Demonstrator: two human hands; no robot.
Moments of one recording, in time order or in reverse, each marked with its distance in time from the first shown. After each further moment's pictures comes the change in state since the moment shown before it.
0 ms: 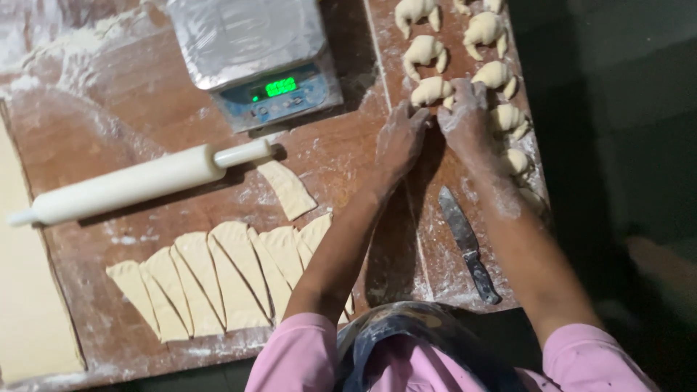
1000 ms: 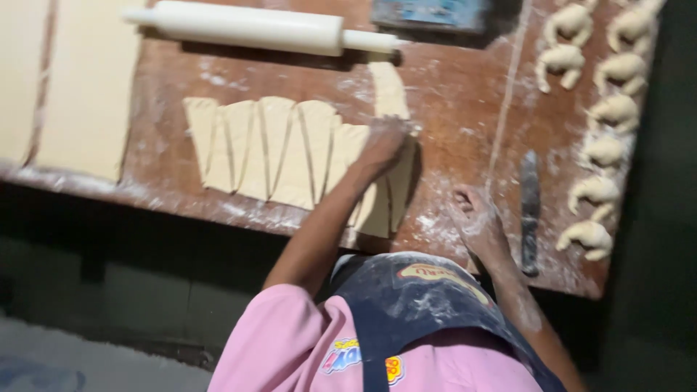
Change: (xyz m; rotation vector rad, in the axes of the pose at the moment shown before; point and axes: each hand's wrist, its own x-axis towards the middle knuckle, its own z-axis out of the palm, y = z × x) left_hand -0.213 -0.158 -0.112 0.443 0.158 0.248; right_hand -0.262 -0.154 -0.047 0.399 -0.501 0.077
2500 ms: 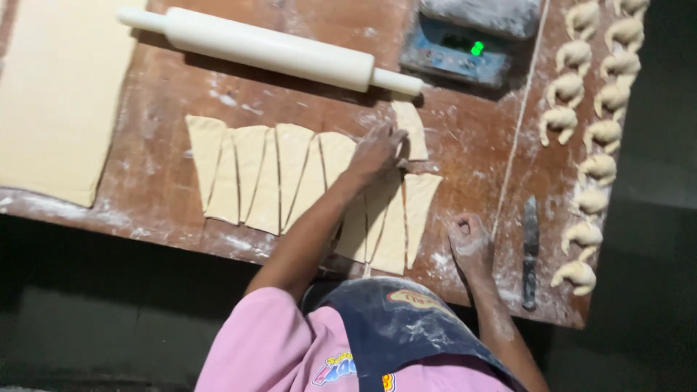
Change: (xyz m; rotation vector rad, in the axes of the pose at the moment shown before) left_hand 0.026 -0.067 -0.062 -0.120 -0.083 -0.156; right_hand 0.040 -0.017 0.064 -0.287 0.233 0.196
